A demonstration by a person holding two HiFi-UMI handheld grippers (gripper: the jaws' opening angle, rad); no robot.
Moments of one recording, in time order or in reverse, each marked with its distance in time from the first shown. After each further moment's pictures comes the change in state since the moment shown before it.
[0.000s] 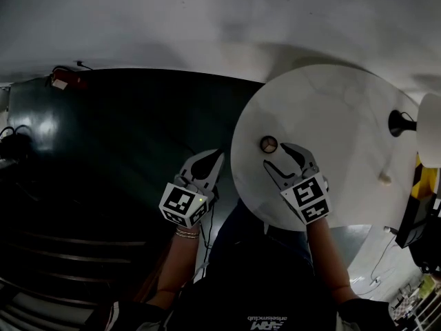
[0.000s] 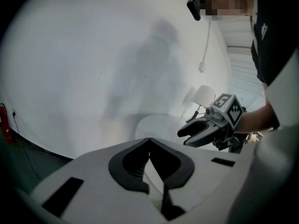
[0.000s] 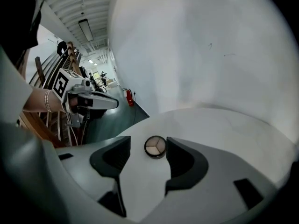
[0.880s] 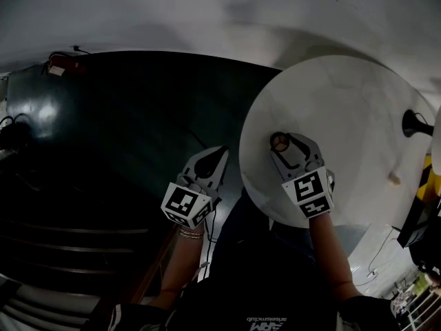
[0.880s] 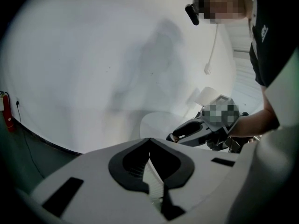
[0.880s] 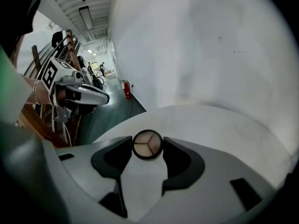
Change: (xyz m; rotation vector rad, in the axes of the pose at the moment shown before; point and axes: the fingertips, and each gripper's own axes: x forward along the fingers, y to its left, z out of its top) left arm -0.004 0.016 -0.018 -0.075 0.007 0.017; right arm 0.034 -0.008 -0.003 -0.065 0.080 -0.056
